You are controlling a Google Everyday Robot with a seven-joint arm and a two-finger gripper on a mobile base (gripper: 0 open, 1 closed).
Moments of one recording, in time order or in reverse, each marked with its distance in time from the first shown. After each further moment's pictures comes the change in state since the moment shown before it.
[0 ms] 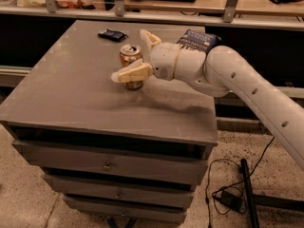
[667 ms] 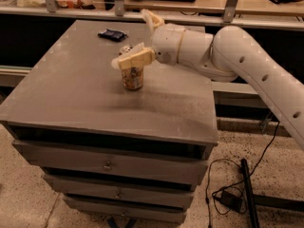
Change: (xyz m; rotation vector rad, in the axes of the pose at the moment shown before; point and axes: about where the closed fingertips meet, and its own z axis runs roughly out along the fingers) arm -0.045 -0.009 -0.004 0.020 0.015 -0.115
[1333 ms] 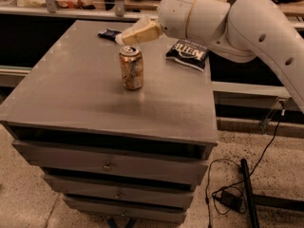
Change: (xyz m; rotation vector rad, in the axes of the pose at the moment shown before) arm -0.076 -0.029 -0.018 0.125 0.026 -0.292
